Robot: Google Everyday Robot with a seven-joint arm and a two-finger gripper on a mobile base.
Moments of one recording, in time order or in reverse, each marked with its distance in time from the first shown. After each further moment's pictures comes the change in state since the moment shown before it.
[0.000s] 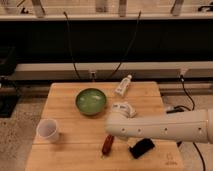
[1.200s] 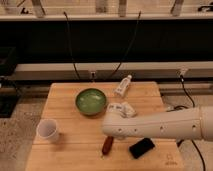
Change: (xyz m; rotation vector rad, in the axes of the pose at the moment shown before) arm -0.013 -0.012 0.002 0.014 -0.008 -0.070
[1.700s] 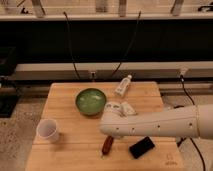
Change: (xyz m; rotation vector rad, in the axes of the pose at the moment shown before) arm -0.003 -0.011 -0.006 0.009 -0.001 -0.042
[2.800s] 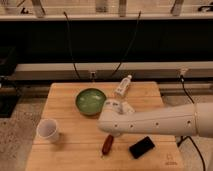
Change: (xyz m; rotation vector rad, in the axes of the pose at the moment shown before) arm -0.002 -0.009 -0.004 0.005 -0.021 -0.087
